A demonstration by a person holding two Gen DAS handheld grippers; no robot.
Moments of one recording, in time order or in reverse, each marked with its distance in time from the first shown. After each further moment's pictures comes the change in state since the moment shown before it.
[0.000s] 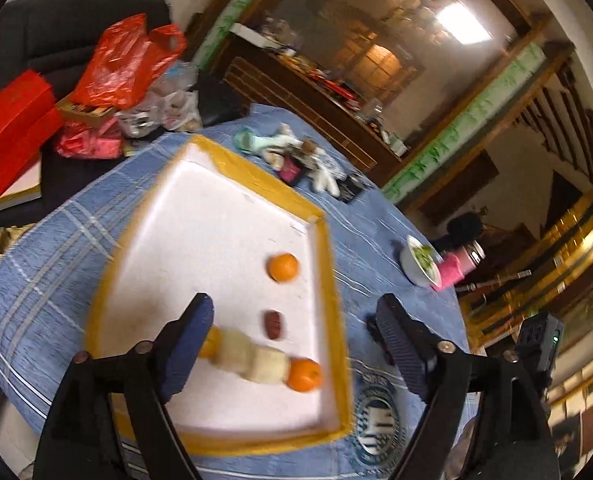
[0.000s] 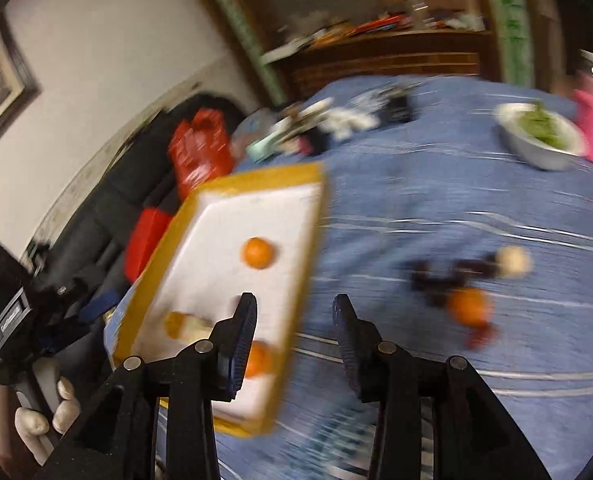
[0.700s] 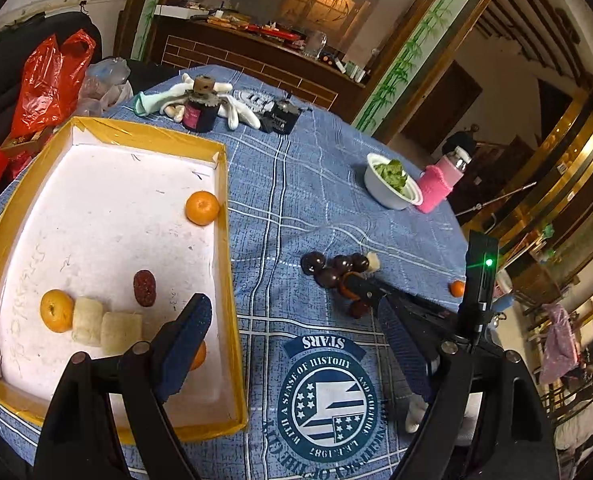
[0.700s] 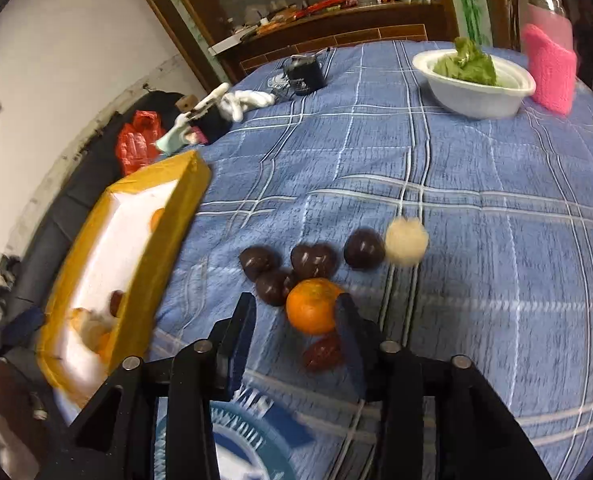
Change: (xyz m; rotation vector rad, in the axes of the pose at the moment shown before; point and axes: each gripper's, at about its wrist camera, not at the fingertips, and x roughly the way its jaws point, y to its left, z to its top) left arm 0.078 -0.115 -0.049 0.233 0.172 0.042; right arm 0.048 -0.097 -0.003 0.008 0.042 -0.101
